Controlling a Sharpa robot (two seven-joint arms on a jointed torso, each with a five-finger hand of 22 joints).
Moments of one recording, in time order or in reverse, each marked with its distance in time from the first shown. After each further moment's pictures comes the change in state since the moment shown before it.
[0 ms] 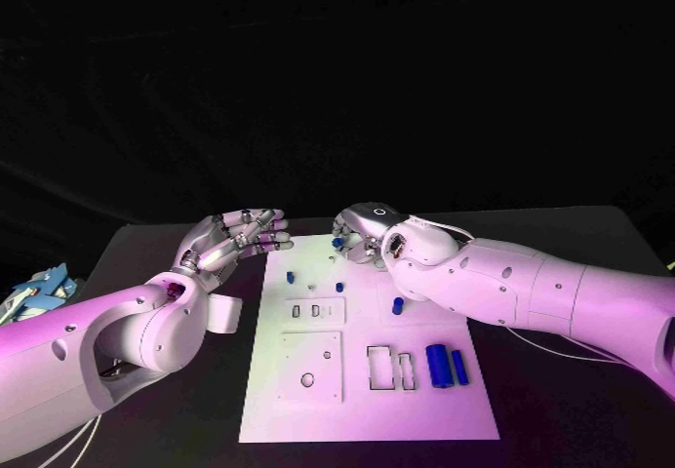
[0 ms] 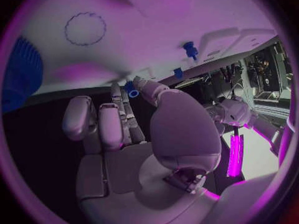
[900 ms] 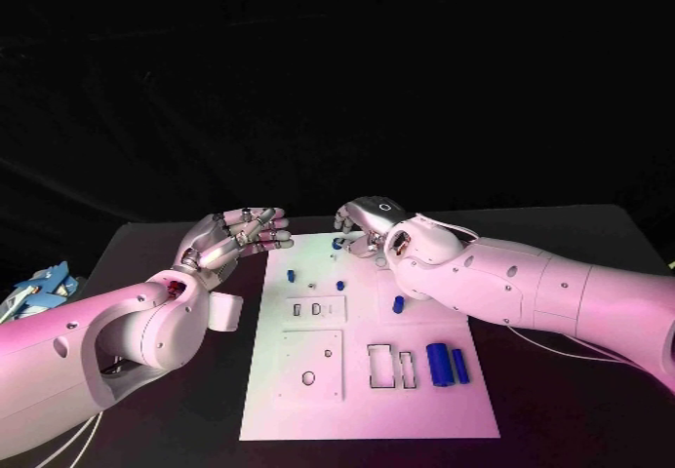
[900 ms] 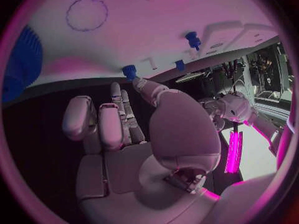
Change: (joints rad) left arm 0.000 0.000 0.000 -0.003 0.000 0.001 -0.004; left_hand 0.000 0.000 0.000 0.000 0.000 0.000 0.000 0.000 0.000 0.000 0.000 0.000 0.000 0.000 0.000 0.000 0.000 0.000 0.000 0.000 0.000 0.000; right arm 0.000 -0.022 0.001 0.025 0.013 -0.073 -0.002; right_hand 0.004 0.004 -0.010 0.010 -0.004 0.009 -0.002 0.000 0.006 0.005 0.002 0.006 0.001 0.000 0.000 0.000 -0.004 0.000 0.000 0.000 0.000 -0.001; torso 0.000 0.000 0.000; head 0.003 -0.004
